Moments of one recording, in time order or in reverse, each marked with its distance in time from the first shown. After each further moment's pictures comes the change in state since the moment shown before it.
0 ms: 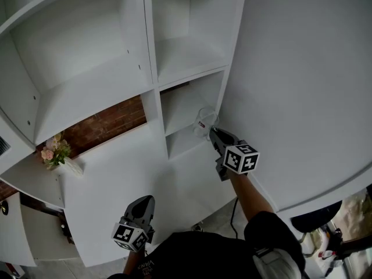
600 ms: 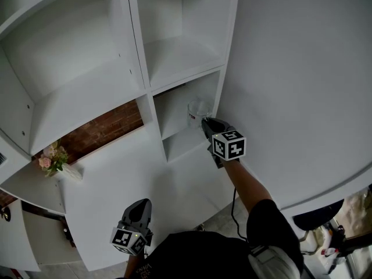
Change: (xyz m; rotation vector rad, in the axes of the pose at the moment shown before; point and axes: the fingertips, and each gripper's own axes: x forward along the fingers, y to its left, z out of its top) left arm 0.009 0.007 0.006 0.012 0.006 0.029; right arm 0.059 -0.025 0.009 -0.186 0.081 -0.044
